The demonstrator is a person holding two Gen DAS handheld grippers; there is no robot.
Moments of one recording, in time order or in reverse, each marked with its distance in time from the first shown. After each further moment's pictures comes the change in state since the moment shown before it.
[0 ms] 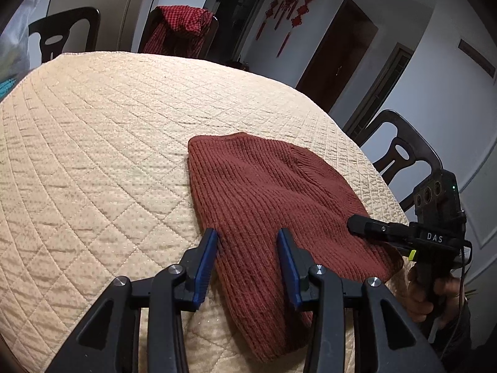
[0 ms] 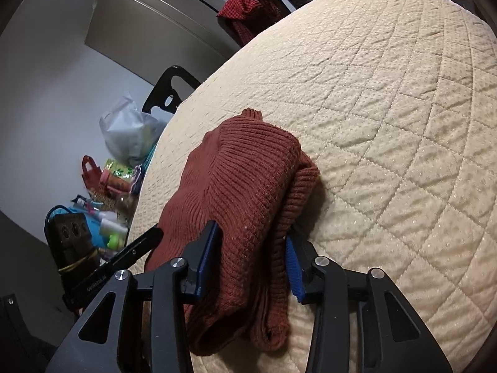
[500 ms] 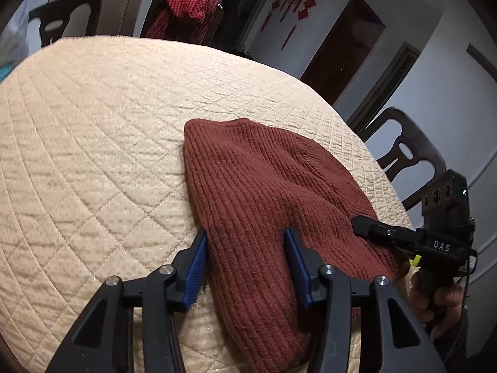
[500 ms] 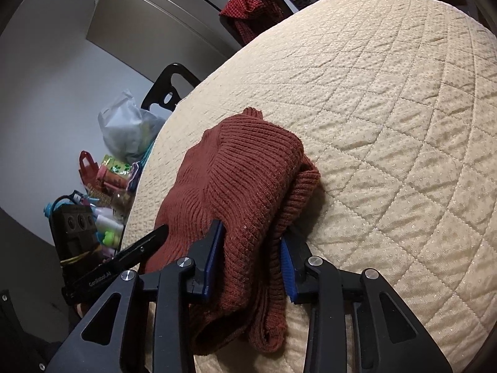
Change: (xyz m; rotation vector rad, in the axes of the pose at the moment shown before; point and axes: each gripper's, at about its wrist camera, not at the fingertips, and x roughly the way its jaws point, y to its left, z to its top) left arm 0.017 -0.004 -0.004 -0.014 0.039 0.012; right arm 0.004 0.002 0.002 -0.027 0.001 -0.014
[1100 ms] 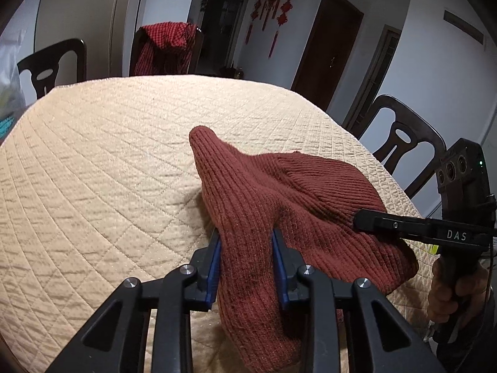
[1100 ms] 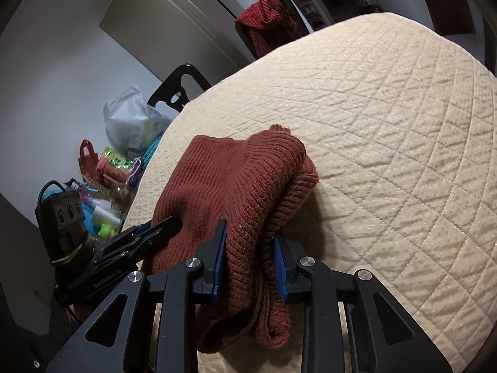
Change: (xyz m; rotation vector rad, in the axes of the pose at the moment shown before) left arm -0.030 -0.018 0.009 0.147 -0.072 0.053; right arm -0.012 0.043 -0.003 -0.101 -0.043 -0.042
